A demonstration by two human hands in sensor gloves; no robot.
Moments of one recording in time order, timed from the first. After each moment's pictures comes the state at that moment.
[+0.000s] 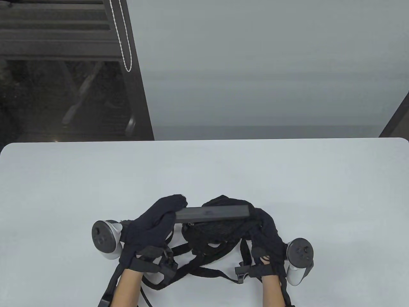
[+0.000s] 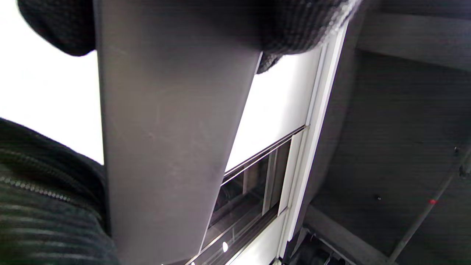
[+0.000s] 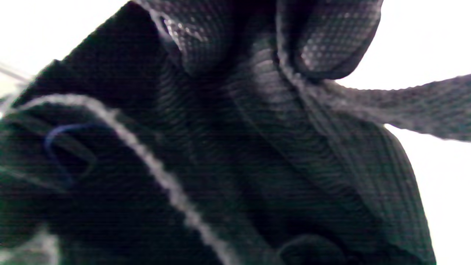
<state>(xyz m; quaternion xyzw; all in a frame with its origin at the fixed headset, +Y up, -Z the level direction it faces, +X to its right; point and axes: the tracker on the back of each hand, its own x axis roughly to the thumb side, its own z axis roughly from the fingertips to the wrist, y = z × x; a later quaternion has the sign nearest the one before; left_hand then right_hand) -0.196 -0.610 -0.298 0.16 -0.36 0.62 0.68 0.164 -0.736 -0.300 0.00 -0.17 0.74 0.66</state>
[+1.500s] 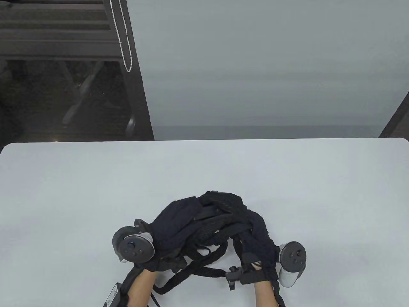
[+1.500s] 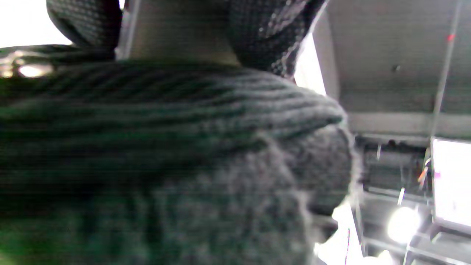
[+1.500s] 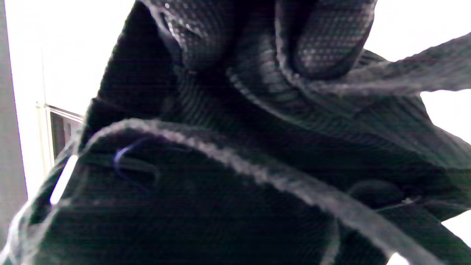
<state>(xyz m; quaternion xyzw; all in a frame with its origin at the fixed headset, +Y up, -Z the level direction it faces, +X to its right) -0.152 -0.619 -0.293 0.23 -0.38 0.36 0.82 0.136 -0.718 -0.289 0.08 -0.18 0.73 0.65</state>
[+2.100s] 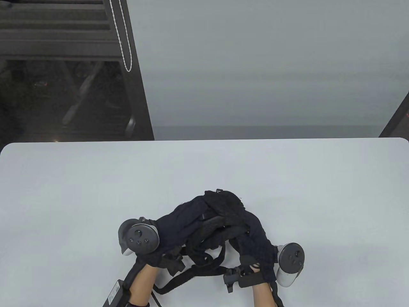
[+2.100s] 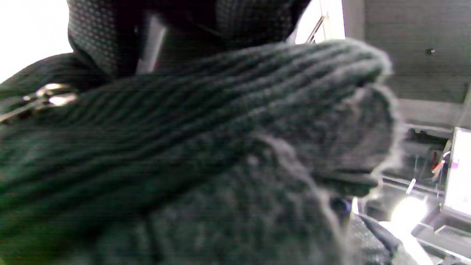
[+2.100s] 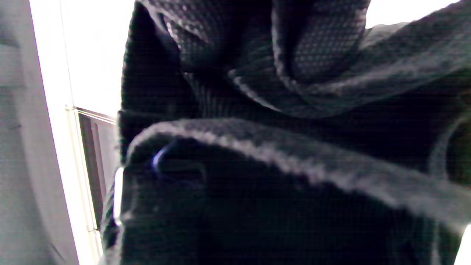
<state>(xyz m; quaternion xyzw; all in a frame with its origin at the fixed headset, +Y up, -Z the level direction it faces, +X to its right) -0.151 -0.633 -0.309 0.16 -0.37 0.39 0.83 0.128 -0.714 -0.286 0.11 -0.17 0.70 0.68</state>
